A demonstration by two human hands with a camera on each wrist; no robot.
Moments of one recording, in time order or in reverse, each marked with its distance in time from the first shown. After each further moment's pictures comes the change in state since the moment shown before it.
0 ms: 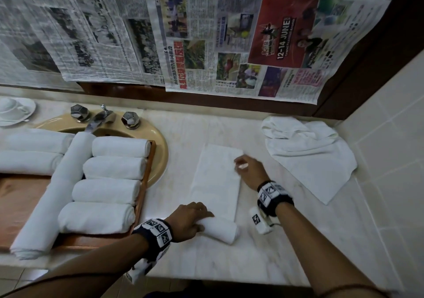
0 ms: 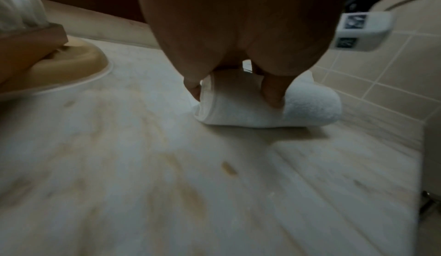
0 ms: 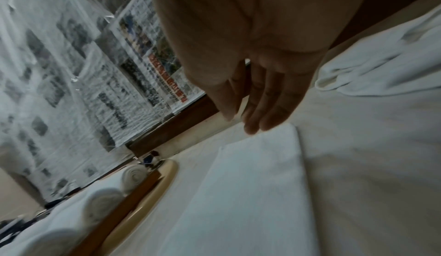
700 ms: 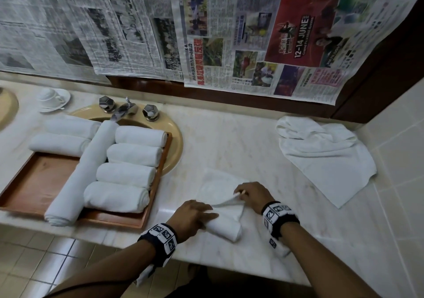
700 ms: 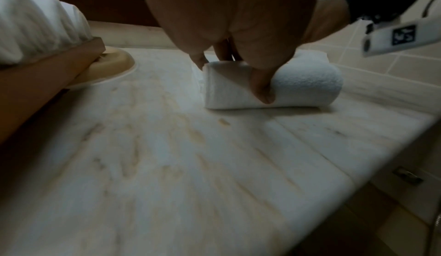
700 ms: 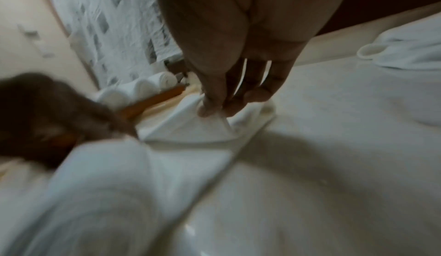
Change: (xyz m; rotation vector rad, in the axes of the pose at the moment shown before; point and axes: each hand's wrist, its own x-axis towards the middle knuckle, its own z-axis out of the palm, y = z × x) left_hand -0.037 0.023 0.015 0.070 0.275 0.126; right_hand -0.055 0.028 0.026 -0.346 -0.376 -0.159
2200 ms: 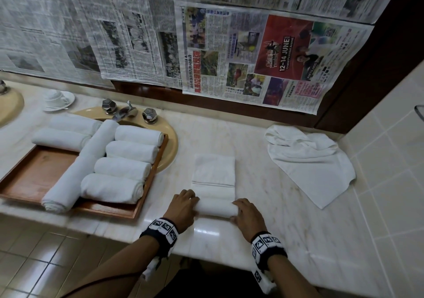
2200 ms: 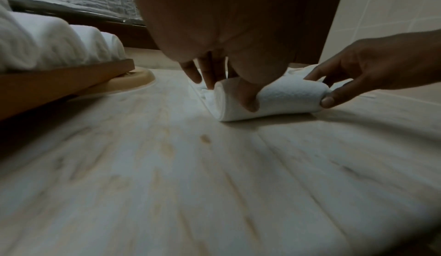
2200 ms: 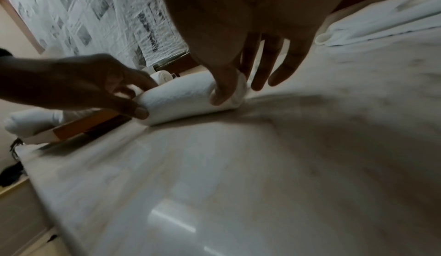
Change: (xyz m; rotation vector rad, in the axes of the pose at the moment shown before) left_hand 0.005 0.023 0.009 0.220 0.037 -0.411; right_hand -0.072 0.024 0.063 0.053 0.238 0.054
